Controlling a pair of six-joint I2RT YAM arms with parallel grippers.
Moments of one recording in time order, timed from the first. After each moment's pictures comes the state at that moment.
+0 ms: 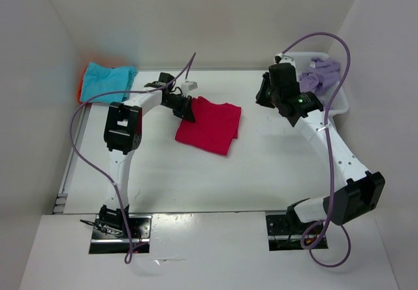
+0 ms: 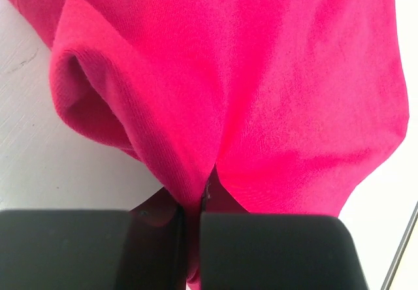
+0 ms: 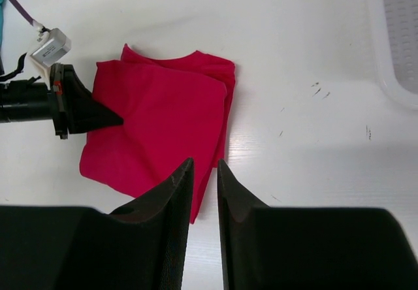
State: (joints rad) left arm -0.22 2.37 1.86 -0.62 0.81 0.24; right arm 0.36 1.36 1.41 -0.65 0.21 0.48
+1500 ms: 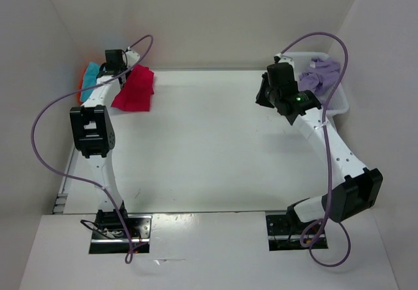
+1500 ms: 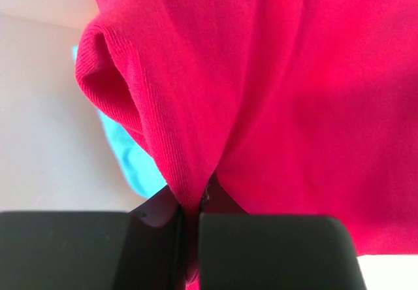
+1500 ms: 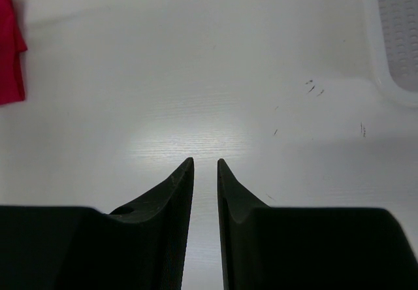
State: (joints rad) left arm 0.09 2.19 1.87 -0.31 -0.22 0.66; right arm 0.36 1.39 1.42 -0.65 0.22 0.48
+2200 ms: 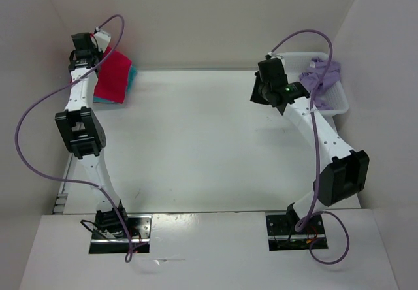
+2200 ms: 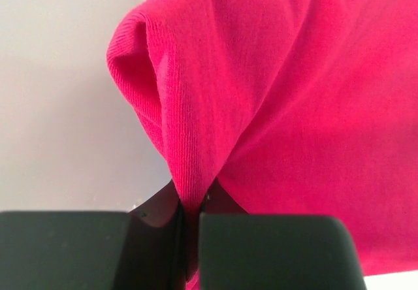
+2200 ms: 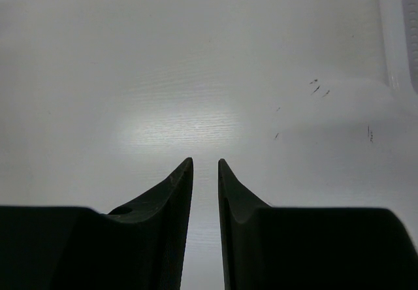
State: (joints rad) left arm 0.23 2.20 2.13 -0.37 -0.18 0.67; right arm 0.36 1.52 1.49 -0.68 0.22 0.47
